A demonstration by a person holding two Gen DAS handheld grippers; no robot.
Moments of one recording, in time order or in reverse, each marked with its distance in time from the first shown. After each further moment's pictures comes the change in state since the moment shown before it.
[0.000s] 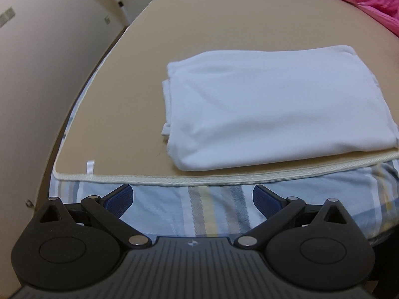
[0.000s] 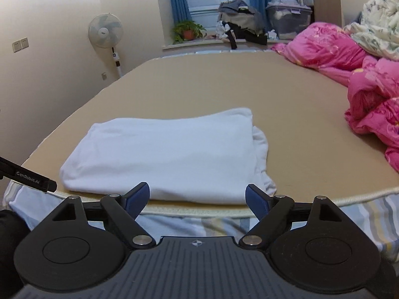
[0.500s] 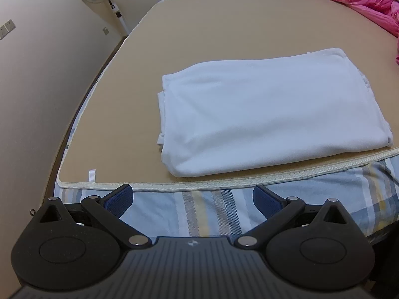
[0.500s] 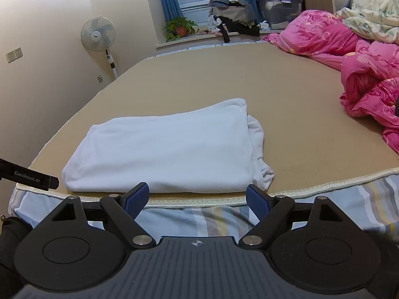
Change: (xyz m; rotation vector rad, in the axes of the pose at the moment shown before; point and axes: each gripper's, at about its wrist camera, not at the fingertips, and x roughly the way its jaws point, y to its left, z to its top) left arm -0.018 -0.013 0.002 0.023 -0.029 0.015; right arm -0.004 -0.004 -0.009 0.050 0.007 -0.004
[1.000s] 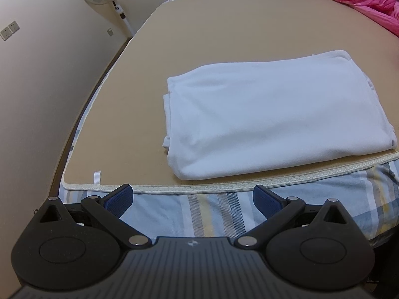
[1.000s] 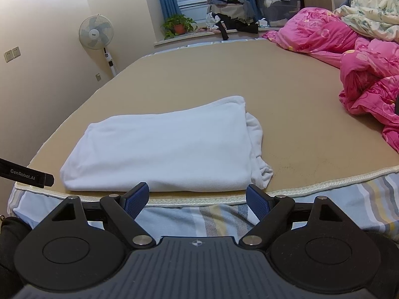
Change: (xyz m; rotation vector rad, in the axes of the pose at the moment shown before) left arm -0.003 0.002 0.003 -0.006 -0.005 0.017; right arm 0.002 -0.002 0.002 0.000 0.010 -0.004
